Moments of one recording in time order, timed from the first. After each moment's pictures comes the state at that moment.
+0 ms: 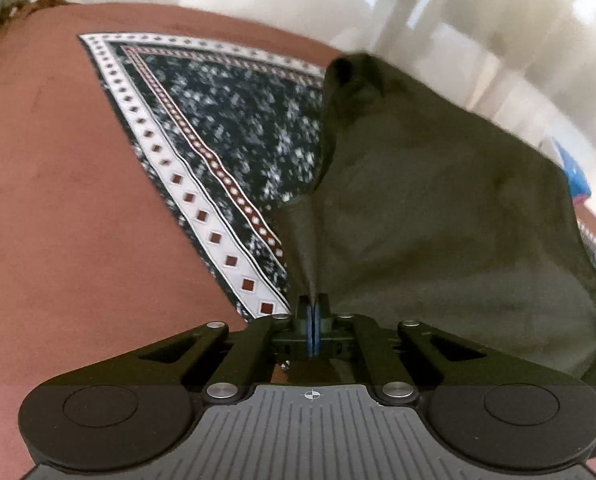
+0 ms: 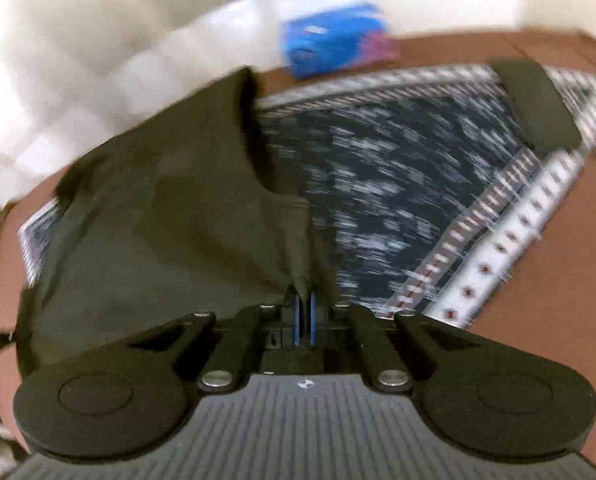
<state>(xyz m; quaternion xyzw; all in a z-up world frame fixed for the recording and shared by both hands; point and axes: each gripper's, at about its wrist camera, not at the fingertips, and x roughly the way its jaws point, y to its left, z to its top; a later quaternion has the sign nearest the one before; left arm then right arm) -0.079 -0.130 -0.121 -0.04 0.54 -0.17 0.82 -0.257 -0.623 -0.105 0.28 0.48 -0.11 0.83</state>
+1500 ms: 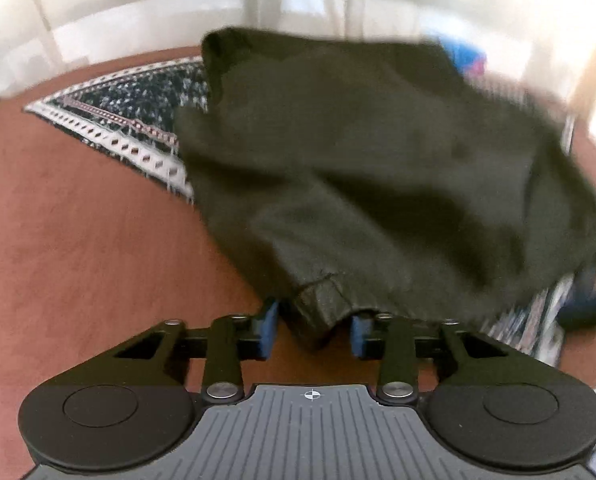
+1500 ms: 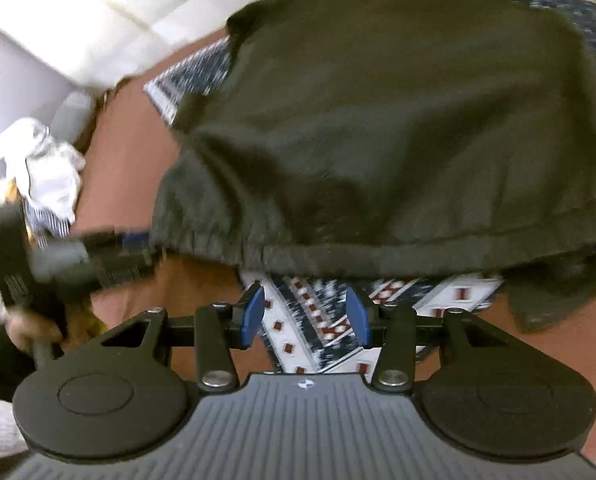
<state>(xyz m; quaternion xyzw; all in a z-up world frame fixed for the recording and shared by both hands) -0.228 -0.121 -0.118 0.07 0.45 -0.29 0.84 -0.352 -0.382 -0.106 0.24 0.51 0.07 0.83</state>
